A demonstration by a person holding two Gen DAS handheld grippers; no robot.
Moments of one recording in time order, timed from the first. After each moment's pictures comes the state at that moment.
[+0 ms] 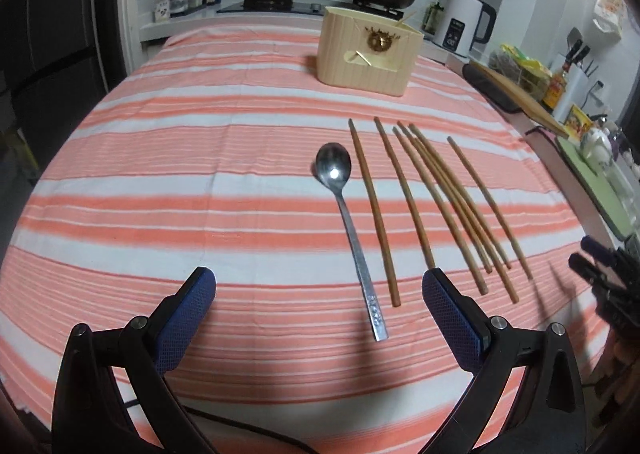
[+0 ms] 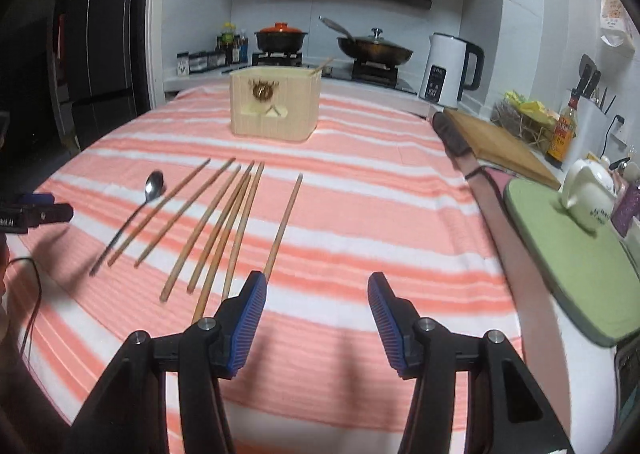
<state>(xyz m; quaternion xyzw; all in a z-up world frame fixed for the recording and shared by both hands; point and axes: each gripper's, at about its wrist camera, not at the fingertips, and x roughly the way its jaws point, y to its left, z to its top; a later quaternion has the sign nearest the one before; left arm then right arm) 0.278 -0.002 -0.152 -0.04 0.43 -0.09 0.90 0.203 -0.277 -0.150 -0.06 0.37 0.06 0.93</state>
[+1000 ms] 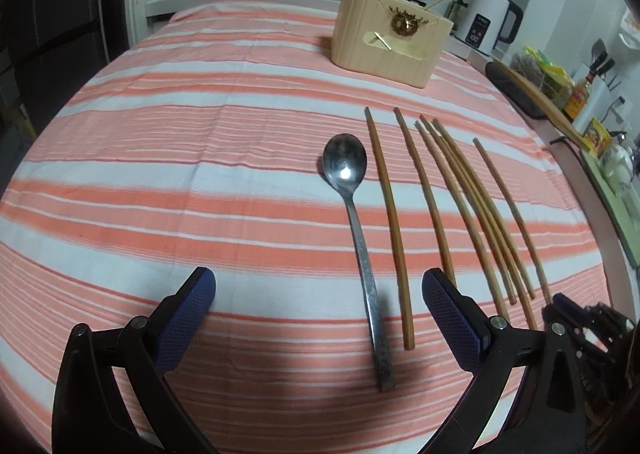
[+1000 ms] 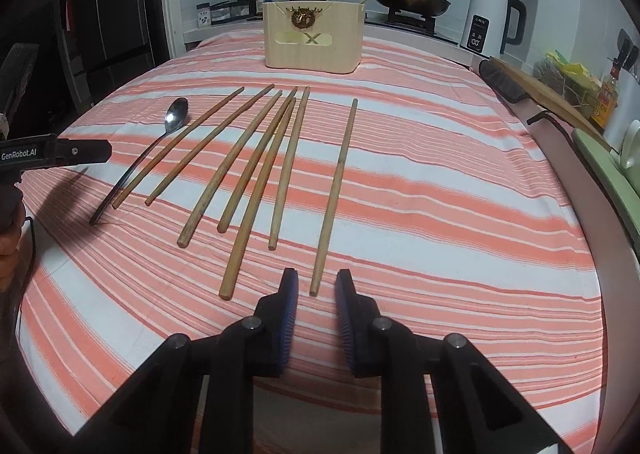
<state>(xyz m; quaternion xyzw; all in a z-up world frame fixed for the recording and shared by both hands) 0.315 -0.009 -0.178 -0.06 0.45 -0.06 0.89 0.217 -0.244 -0.203 -0.06 0.42 0.09 0.90</state>
